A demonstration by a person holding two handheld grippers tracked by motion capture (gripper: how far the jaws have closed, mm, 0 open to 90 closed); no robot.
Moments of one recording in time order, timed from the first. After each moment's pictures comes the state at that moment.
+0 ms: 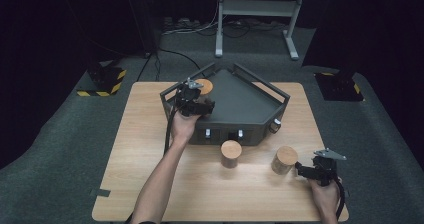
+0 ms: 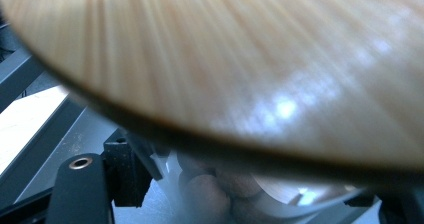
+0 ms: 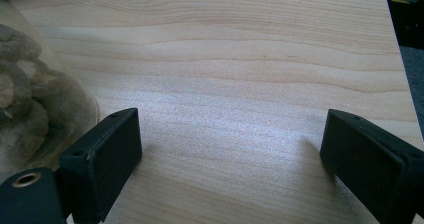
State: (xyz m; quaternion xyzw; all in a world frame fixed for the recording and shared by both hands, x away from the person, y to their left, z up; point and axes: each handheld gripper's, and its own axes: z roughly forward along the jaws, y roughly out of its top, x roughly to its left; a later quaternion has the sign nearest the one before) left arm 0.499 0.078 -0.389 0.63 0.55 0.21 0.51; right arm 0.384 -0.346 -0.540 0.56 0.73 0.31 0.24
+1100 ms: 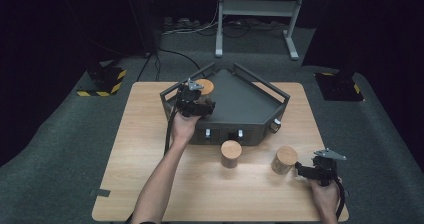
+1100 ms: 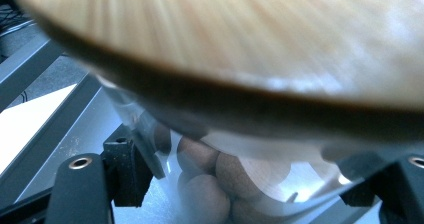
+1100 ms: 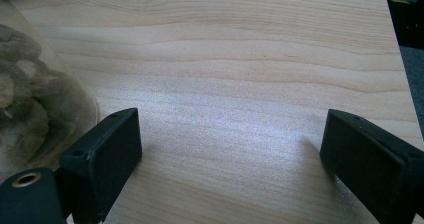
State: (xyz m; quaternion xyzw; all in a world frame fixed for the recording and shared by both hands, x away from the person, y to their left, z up) left arm 0.497 0.077 -0.391 0.63 0.54 0.21 0.52; right arm 0.384 -0.346 -0.540 0.56 0.73 0.31 0.24
